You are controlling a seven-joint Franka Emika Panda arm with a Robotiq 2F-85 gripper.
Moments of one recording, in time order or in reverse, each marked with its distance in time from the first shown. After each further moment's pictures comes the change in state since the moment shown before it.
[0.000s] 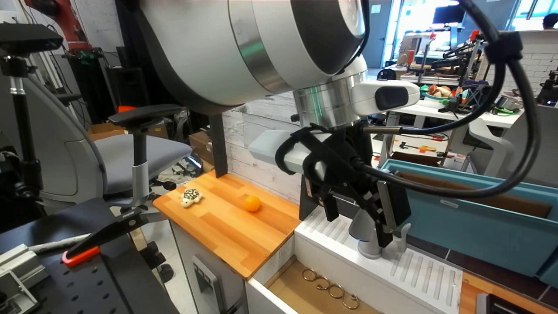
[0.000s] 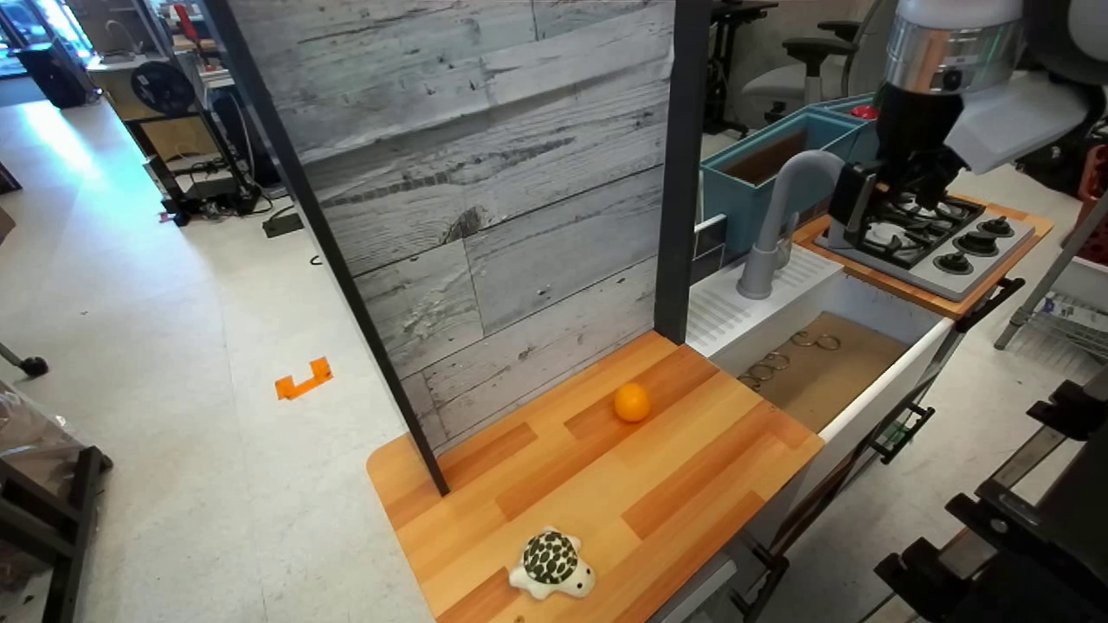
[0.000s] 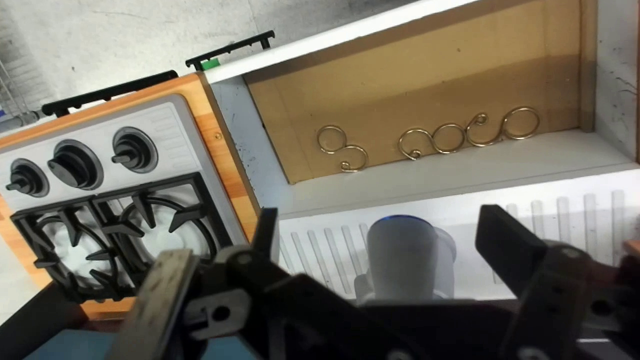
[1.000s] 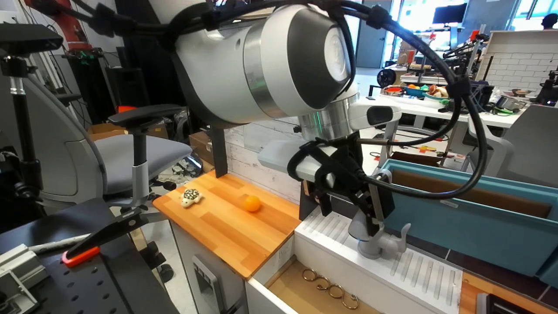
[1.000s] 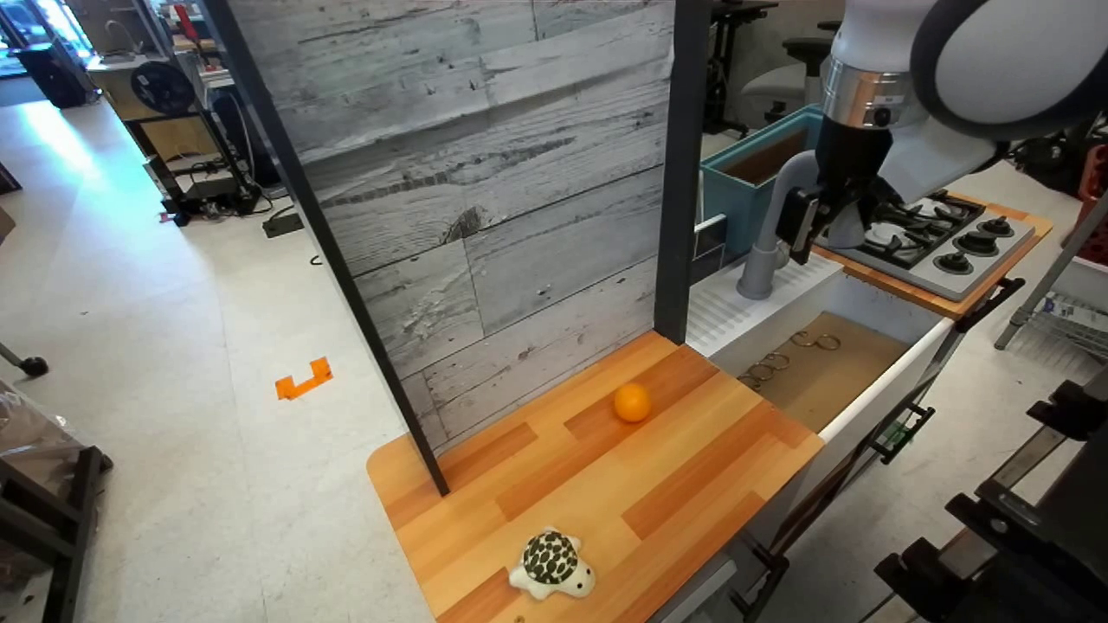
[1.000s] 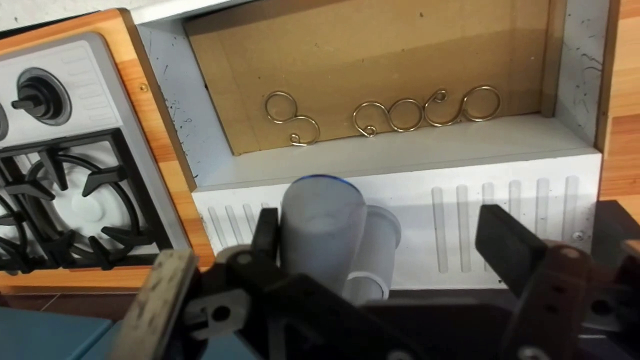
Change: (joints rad) arm 0.029 0.129 0.021 0.124 0.132 0.038 -0.154
